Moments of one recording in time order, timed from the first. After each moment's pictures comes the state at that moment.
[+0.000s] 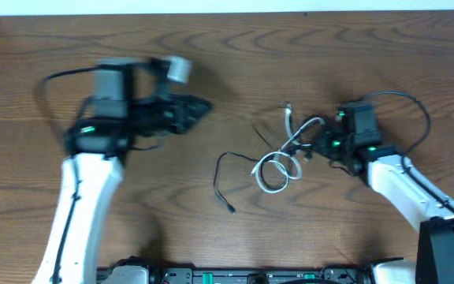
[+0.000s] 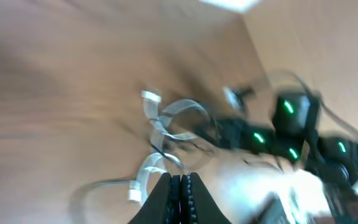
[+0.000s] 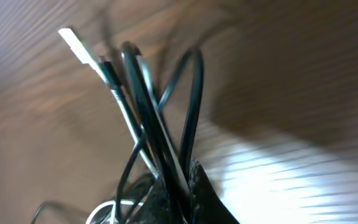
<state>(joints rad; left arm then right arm) -0.03 1.30 1.20 -0.68 0.84 -0.21 0.16 1.52 0.73 -0.21 -0.19 0.67</state>
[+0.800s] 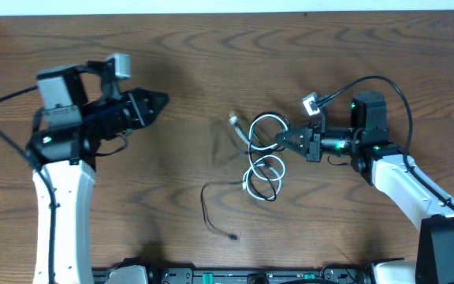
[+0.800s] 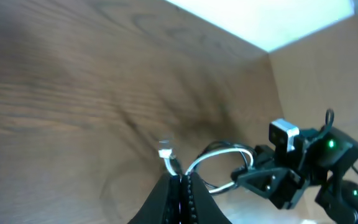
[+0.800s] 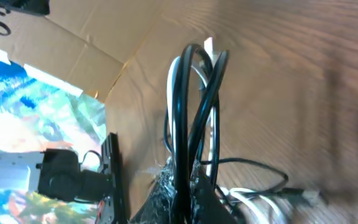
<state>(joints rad) 0.14 1.29 1.20 -0.73 0.82 -0.25 0.15 1.52 0.72 0.08 -1.15 0.20</state>
